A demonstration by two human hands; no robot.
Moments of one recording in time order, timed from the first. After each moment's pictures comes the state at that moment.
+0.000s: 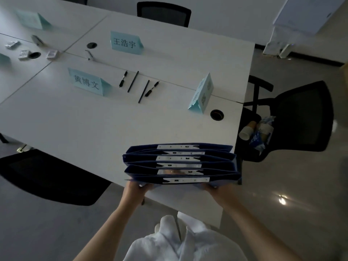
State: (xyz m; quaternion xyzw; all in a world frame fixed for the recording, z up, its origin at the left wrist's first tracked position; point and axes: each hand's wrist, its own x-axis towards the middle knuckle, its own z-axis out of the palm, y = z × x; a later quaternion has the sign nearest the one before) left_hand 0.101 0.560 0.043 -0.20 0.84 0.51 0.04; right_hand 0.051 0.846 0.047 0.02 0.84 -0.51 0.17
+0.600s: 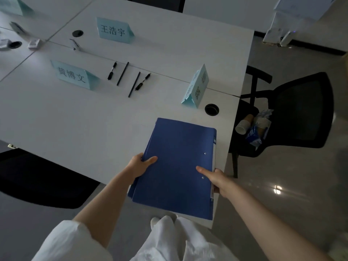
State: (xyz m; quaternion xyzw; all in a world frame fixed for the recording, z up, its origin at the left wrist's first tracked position) left_hand 0.006 0.571 0.036 -0.31 0.73 0.55 0.26; right_hand -0.005 0.858 0.038 0.25 0.70 -0.53 0.40
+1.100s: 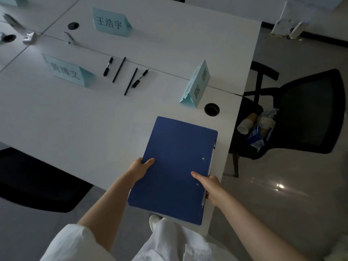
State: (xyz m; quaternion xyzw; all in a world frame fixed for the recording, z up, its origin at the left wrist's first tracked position) left_hand -0.008 0.591 0.012 -0.37 0.72 0.52 0.29; right_hand -0.009 0.851 0.012 0.34 0.66 -0.56 0.38
